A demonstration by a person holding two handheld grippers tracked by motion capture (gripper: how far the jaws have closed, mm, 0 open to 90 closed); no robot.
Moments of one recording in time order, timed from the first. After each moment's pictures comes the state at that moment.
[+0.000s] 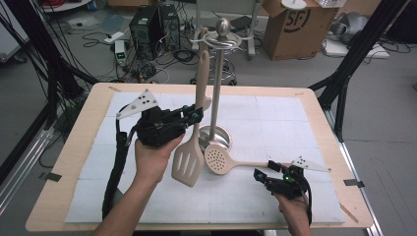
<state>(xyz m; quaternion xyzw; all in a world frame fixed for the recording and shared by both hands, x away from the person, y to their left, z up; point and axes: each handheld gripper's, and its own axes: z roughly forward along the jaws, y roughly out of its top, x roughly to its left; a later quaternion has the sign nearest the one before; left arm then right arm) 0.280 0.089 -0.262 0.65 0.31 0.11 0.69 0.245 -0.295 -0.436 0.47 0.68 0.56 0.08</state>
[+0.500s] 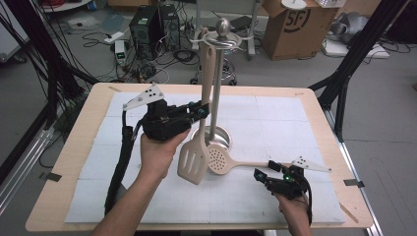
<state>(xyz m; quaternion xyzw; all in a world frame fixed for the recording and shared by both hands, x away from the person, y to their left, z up) 0.290 0.079 -0.257 0.65 0.32 0.08 0.69 0.245 -0.296 -0.436 0.47 0.68 0.56 0.08</state>
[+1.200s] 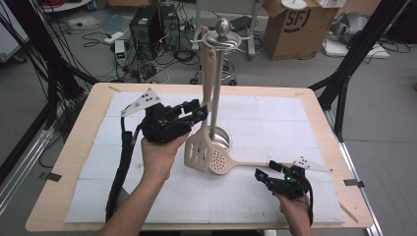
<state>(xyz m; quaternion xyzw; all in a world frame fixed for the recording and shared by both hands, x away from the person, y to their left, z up) 0.284 0.087 -0.270 0.61 0.33 0.12 0.71 0.244 -0.298 -0.435 0.48 0.67 0.56 0.08</state>
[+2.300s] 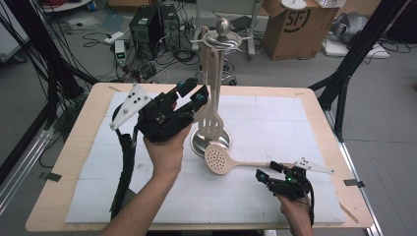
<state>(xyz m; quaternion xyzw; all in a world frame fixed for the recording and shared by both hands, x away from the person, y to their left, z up) 0.267 0.070 -0.238 0.52 0.29 0.21 0.78 0.242 -0.300 -0.436 0.48 0.67 0.56 0.08</state>
